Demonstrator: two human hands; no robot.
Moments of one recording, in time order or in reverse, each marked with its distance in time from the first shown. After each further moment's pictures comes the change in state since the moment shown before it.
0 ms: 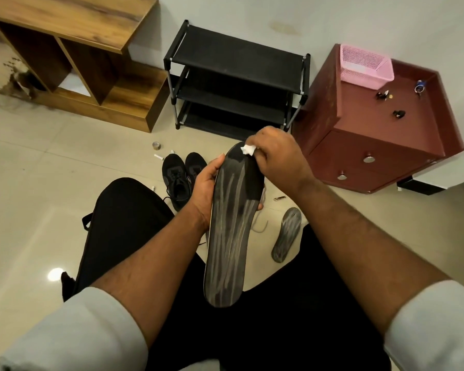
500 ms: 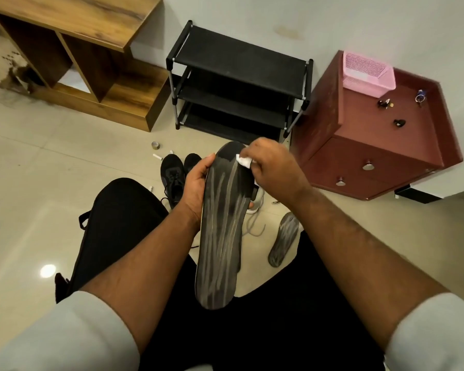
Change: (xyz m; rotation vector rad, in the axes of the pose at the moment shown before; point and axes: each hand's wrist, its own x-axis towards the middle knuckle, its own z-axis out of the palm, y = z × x) left_hand -0.002 0.016 -0.001 0.017 0.141 0.128; right_hand 0.001 -0.007 0.003 0.055 -0.059 -0.064
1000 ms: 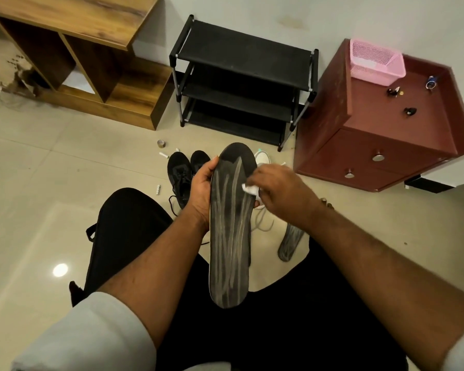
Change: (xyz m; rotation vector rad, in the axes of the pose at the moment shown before) left_hand -0.003 0.002 -0.011 -0.045 0.056 -0.026; right_hand -0.036 -0.017 0.014 0.026 -0.126 -0.086
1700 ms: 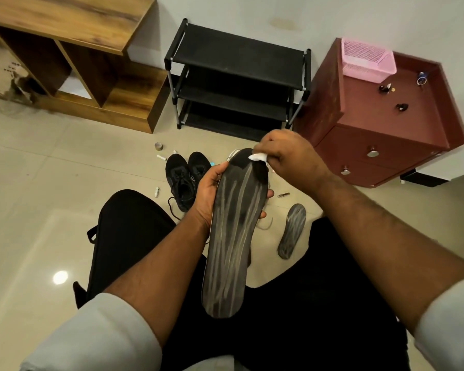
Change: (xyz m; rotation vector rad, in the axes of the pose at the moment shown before) left_hand 0.008 -0.017 -0.009 0.019 -0.384 -0.188; right_hand 0.024 0.023 -0.036 -0.103 0.054 0.055
